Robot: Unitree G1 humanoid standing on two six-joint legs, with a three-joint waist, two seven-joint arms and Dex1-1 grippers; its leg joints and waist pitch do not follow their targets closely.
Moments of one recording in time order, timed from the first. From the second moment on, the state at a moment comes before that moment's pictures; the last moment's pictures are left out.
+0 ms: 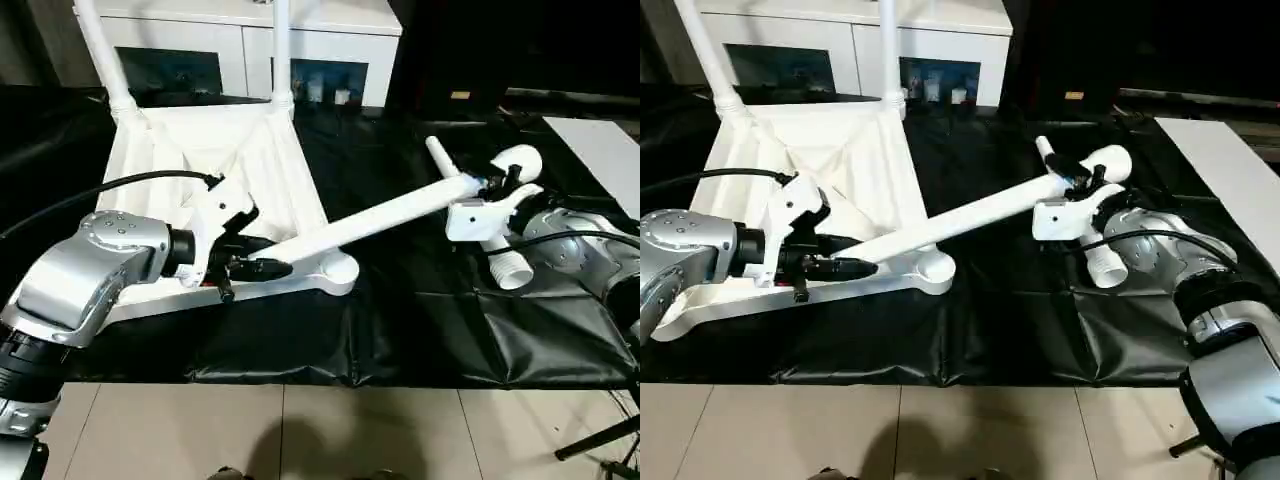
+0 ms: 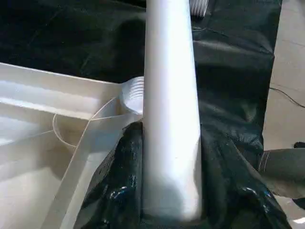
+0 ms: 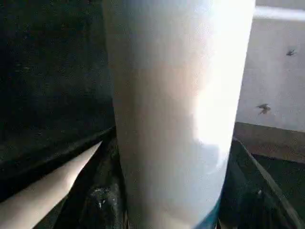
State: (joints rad) left arm -0.56 0.72 -0.24 -0.08 -0.38 0.75 -0.98; right arm -0.90 -0.67 0.52 1.07 -0.78 -0.62 -0.08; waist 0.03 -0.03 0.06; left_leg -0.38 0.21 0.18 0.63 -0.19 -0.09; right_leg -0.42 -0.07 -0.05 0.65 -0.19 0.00
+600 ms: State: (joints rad) left arm -0.71 0.63 0.21 0.21 -0.48 0.57 -0.76; right arm -0.90 -0.61 0.33 1.15 -0.48 -0.62 0.19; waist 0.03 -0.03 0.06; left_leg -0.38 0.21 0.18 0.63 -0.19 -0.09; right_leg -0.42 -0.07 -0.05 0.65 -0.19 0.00
